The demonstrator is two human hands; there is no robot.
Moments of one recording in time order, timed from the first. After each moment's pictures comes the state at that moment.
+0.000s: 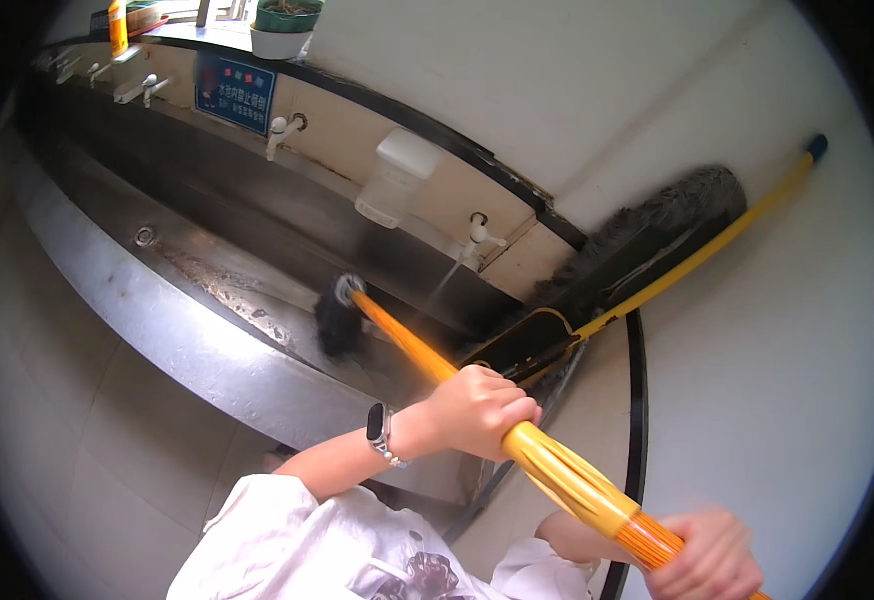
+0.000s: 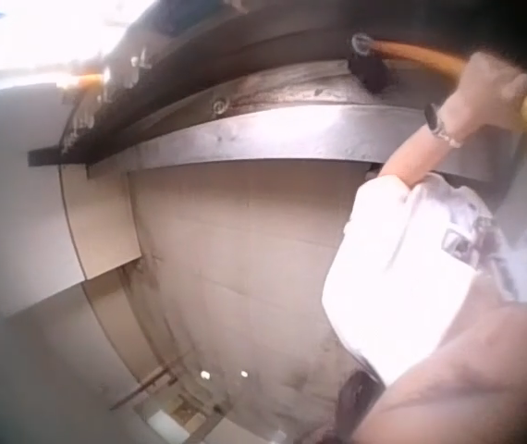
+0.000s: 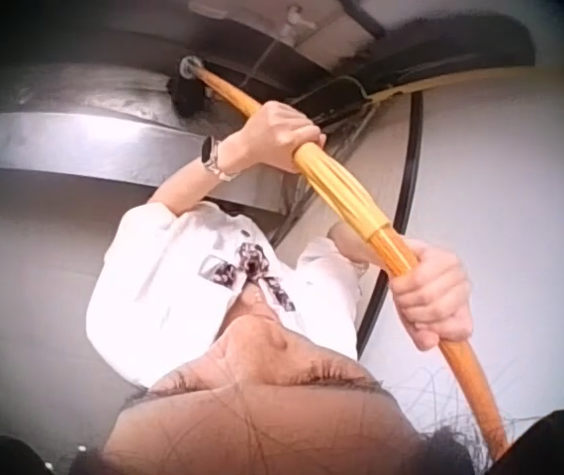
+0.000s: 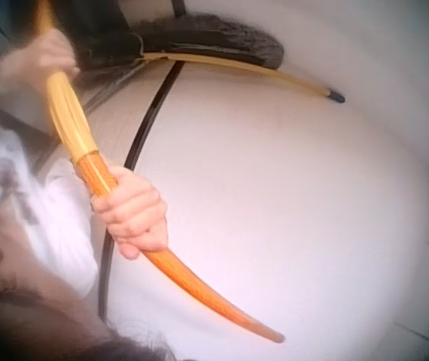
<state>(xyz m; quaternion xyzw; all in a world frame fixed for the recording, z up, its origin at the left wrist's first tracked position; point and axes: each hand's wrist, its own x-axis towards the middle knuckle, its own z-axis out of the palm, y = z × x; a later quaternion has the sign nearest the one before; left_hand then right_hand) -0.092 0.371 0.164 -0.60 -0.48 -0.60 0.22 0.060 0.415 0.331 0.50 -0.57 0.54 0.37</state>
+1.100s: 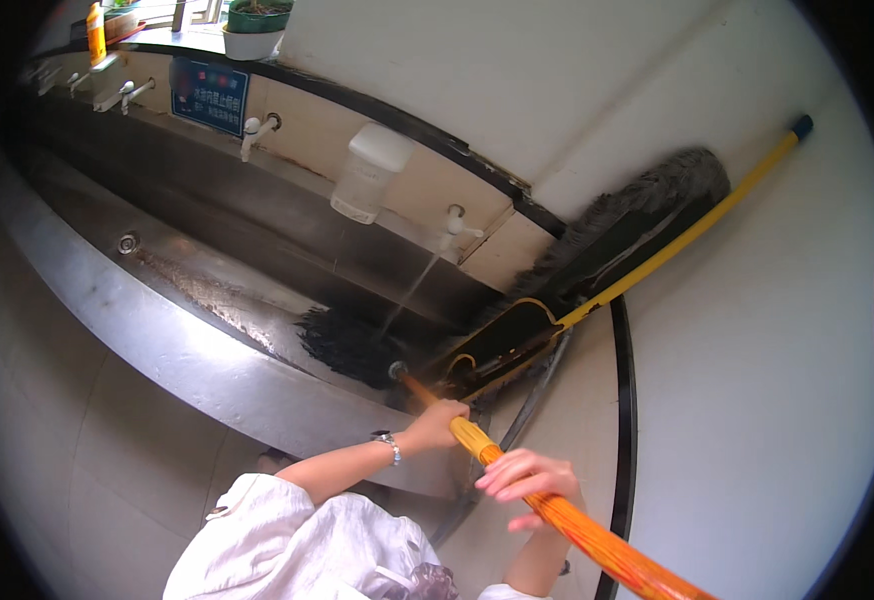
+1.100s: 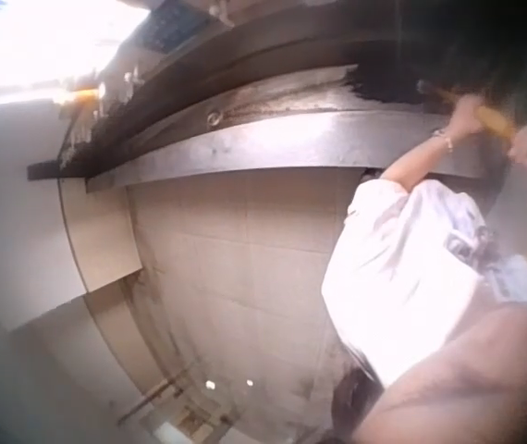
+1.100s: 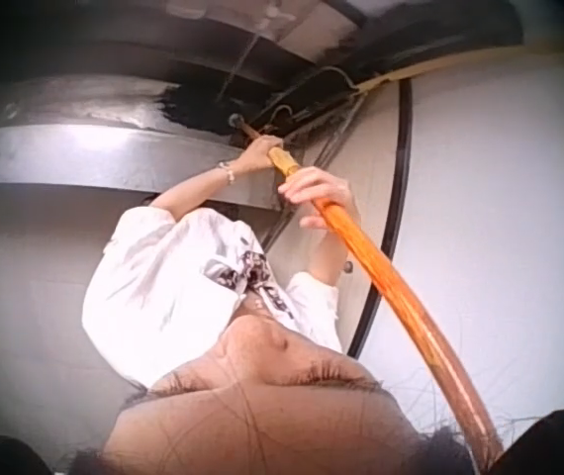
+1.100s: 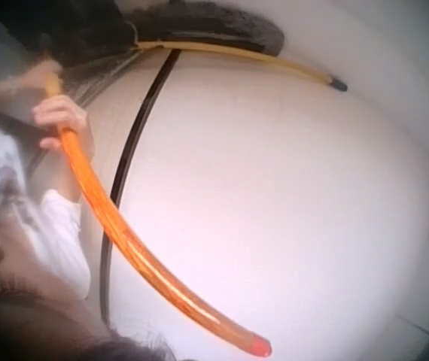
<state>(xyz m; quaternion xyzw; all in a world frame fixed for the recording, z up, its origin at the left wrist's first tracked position) -0.041 0.456 -0.047 -0.46 -0.61 -0.63 -0.15 0.067 0.475 0.198 0.18 -0.80 0.53 0.22</state>
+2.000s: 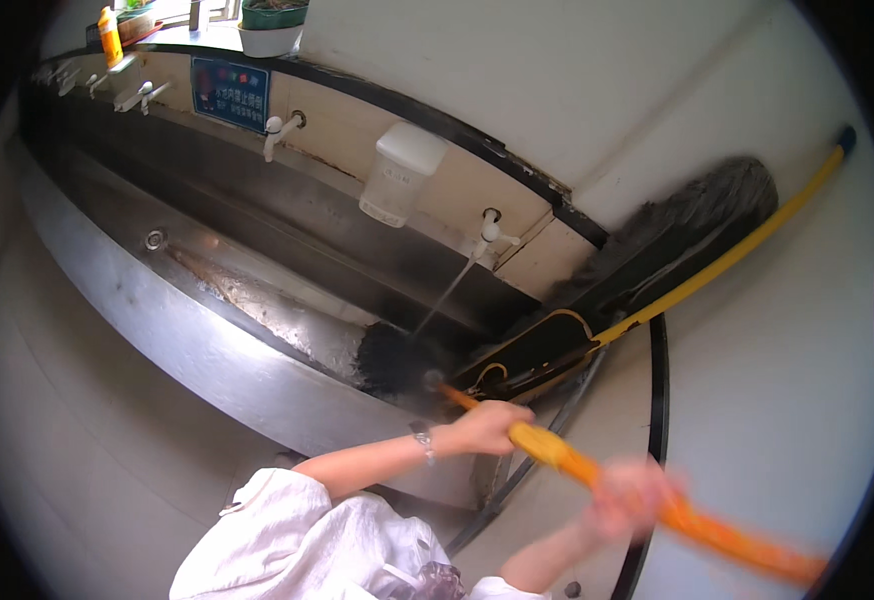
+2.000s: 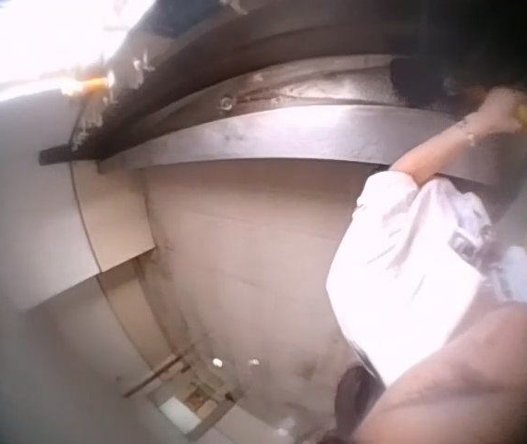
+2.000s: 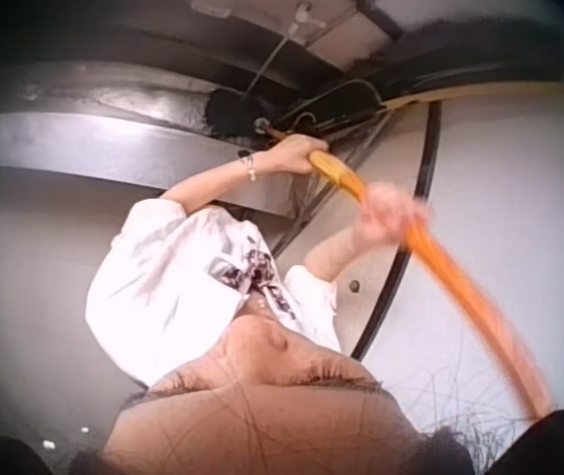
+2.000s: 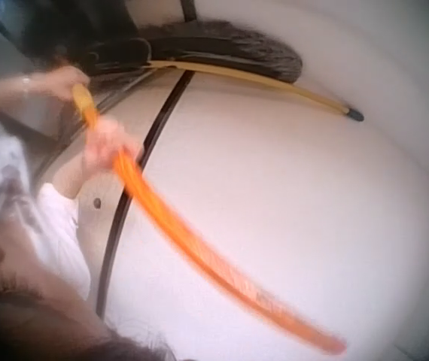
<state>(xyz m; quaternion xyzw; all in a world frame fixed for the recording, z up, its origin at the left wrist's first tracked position) -0.061 0.486 0.030 -0.58 -0.52 -0.60 -0.18 0.059 0.492 0.194 -0.03 -0.51 0.51 0.69</state>
